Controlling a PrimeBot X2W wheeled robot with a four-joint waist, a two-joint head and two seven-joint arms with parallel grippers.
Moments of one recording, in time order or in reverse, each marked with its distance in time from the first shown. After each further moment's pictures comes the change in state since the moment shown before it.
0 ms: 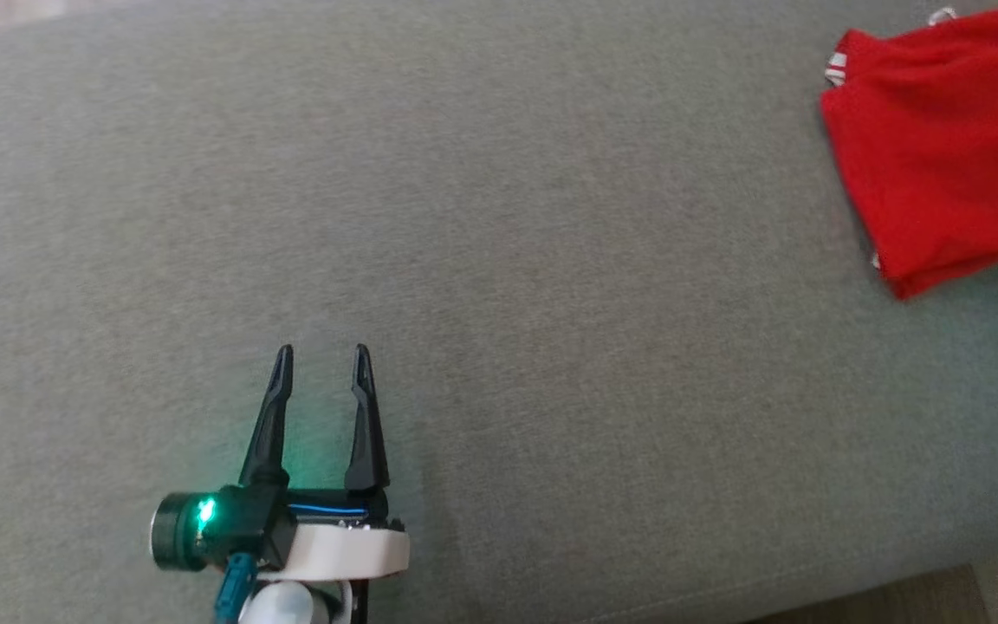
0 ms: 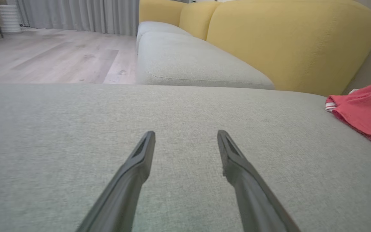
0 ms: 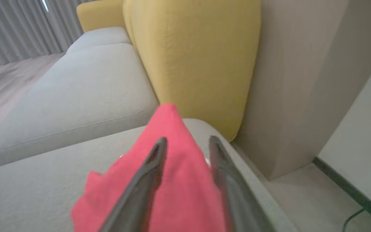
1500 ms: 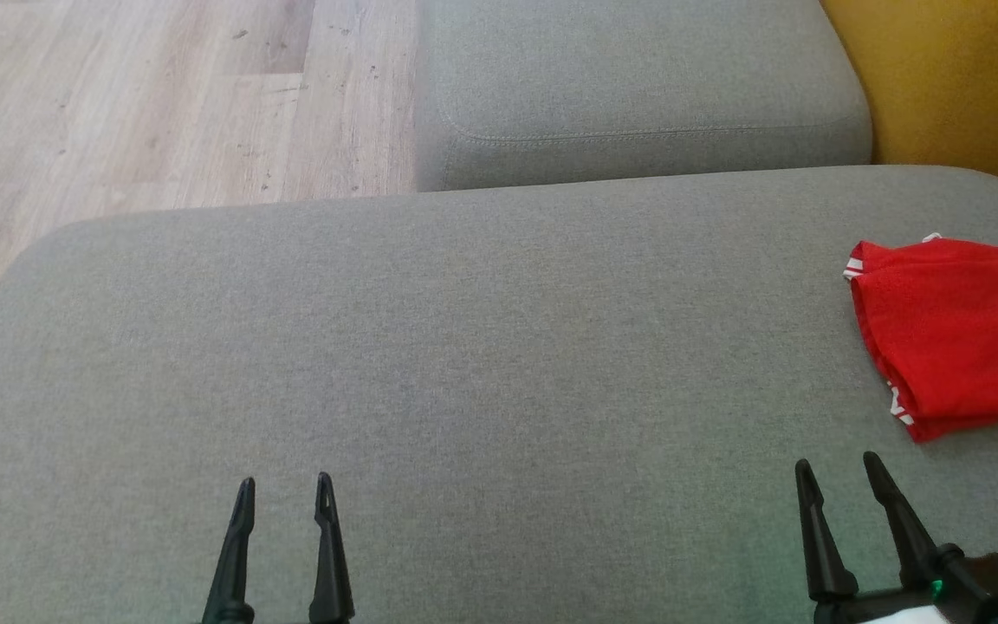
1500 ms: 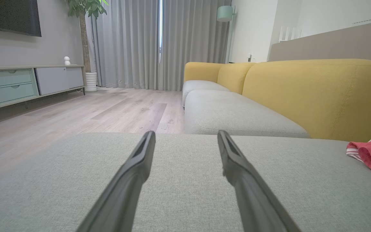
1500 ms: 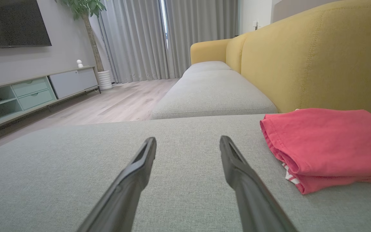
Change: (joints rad) left arm 0.299 0.001 0.088 -0.125 0.063 -0.018 0.000; right arm 0.850 0.560 0.002 -0.517 -0.561 0.000 -0.305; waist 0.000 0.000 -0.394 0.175
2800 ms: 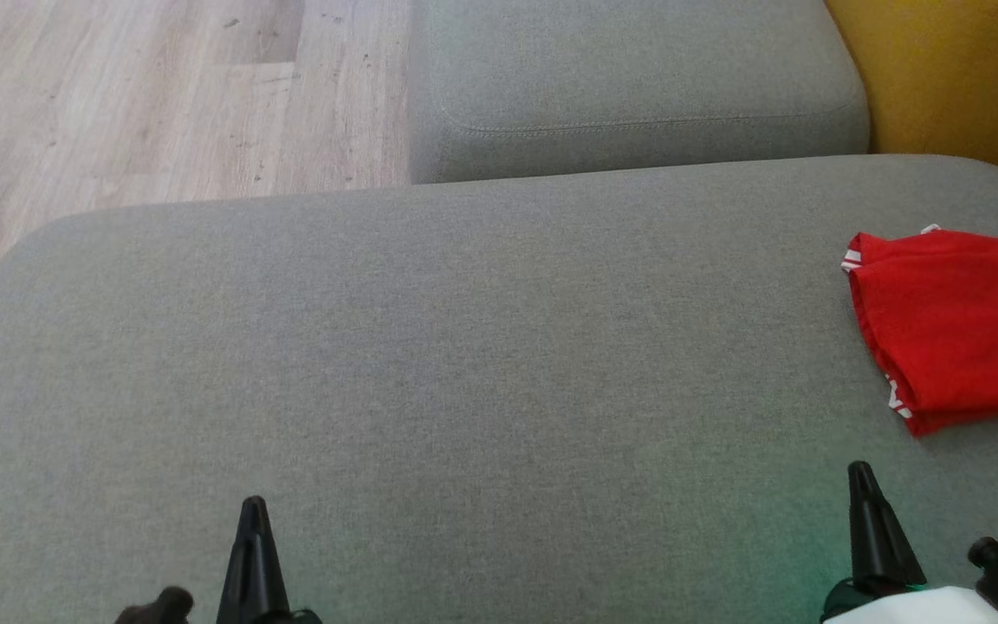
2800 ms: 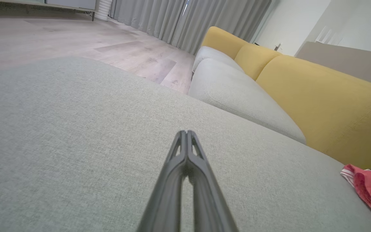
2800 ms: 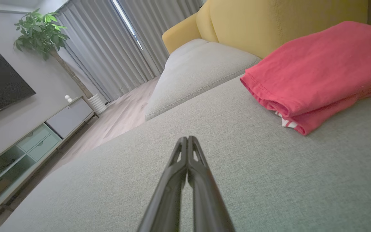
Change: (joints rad) left arm -0.044 0.009 0.043 0.125 -0.374 -0.073 0.070; right arm -0.042 0.008 -0.012 0.090 0.369 0.000 0.068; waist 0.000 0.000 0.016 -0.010
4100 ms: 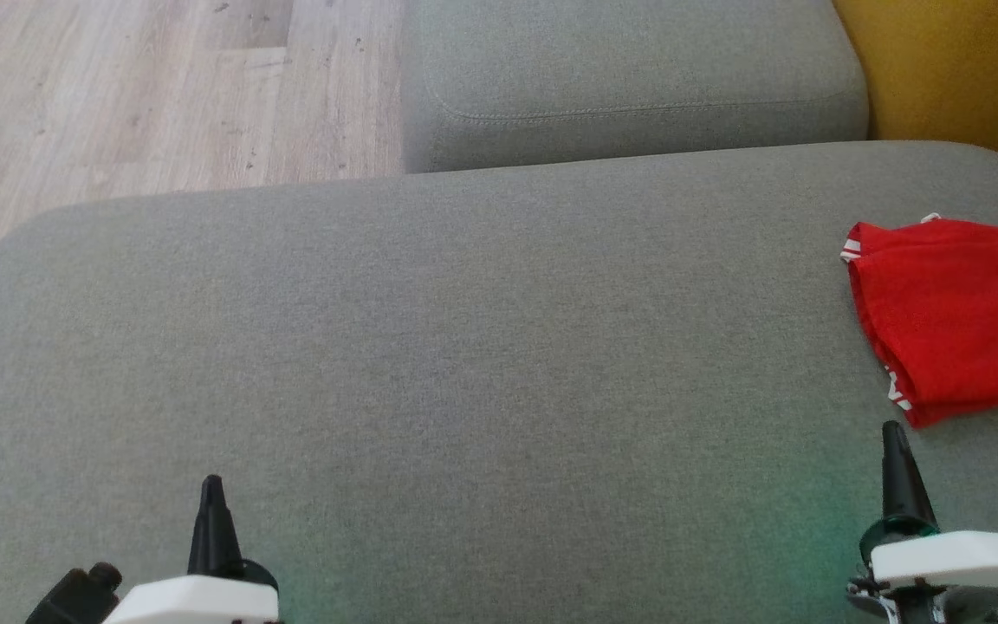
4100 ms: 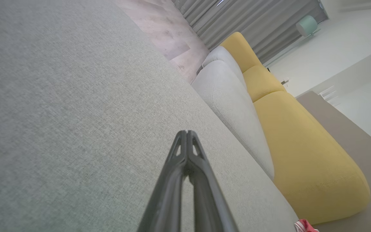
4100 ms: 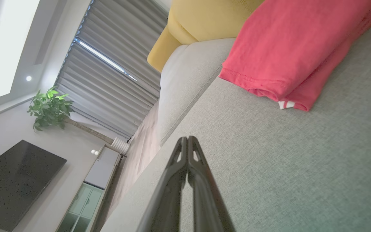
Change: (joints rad) left arm -0.102 0.006 0.093 0.079 -0.454 -0.098 0.098; right arm -0.104 0.000 -0.052 0.049 0.453 0.000 0.102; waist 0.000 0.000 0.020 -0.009
